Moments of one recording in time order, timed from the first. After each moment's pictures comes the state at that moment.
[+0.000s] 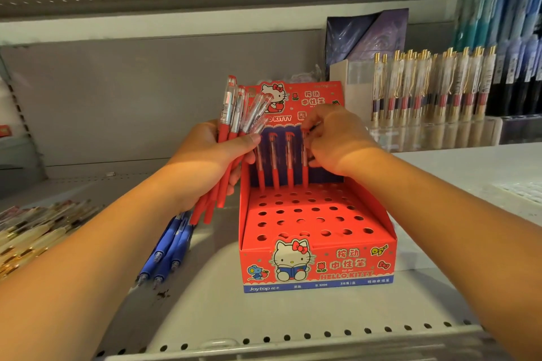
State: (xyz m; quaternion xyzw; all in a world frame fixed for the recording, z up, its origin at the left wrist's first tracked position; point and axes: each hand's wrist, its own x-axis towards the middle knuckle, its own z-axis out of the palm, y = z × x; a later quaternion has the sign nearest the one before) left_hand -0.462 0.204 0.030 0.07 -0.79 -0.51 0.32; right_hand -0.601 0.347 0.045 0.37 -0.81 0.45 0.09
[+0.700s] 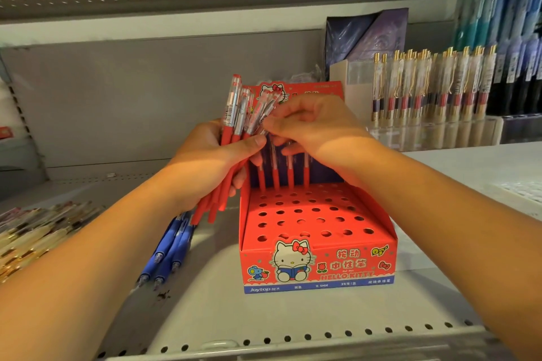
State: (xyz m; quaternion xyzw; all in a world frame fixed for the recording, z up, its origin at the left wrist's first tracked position) left_hand -0.461 0.206 0.030 0.01 -0.81 -0.50 0.31; right_hand -0.575 0.343 0.051 0.46 -0.62 0.63 -0.04
